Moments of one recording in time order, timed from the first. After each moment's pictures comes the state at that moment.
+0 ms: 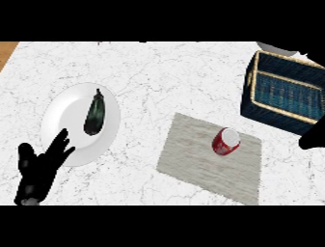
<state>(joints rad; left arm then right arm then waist) 0.08 0.32 -0.12 -1.41 0.22 0.11 0.20 -0.86 -0.88 0.35 -1.75 -0.11 0.57 0.52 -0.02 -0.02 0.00</state>
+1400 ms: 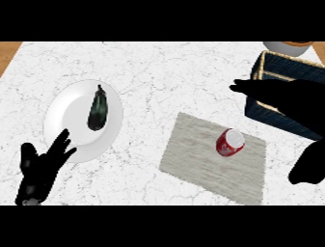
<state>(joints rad) 0.09 0.29 -0.10 -1.43 0.17 0.10 0.23 -0.58 -0.74 0.32 -1.87 0.04 0.72 0.55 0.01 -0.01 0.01</state>
